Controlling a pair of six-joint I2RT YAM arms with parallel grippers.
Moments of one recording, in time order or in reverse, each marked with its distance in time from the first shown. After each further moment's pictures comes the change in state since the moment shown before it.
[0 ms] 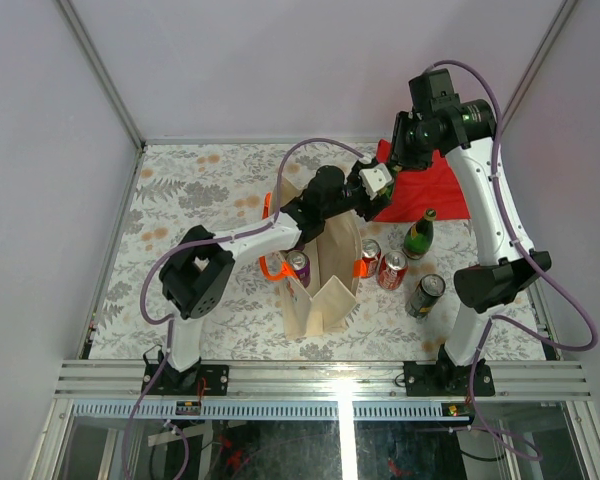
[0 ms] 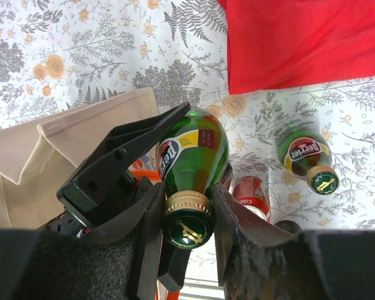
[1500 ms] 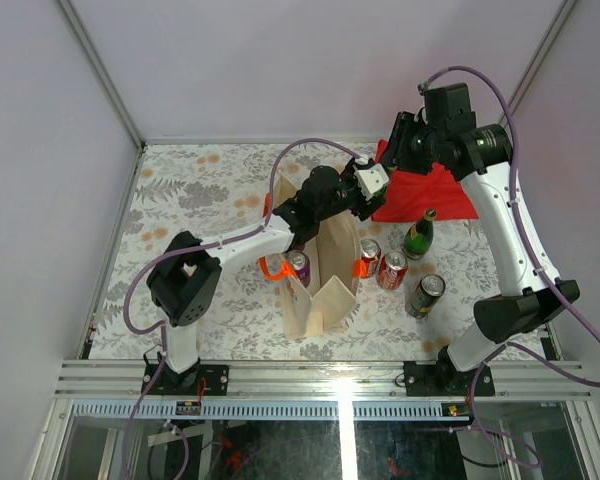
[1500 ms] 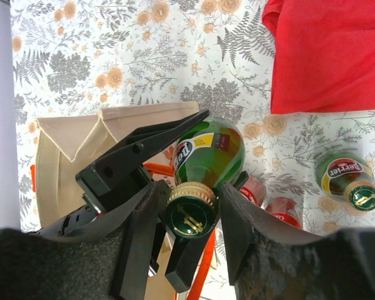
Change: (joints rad) left arm -0.010 -0.088 -0.047 -0.032 -0.079 0.056; right arm 0.000 -0.217 -0.297 0.256 -0.101 0.021
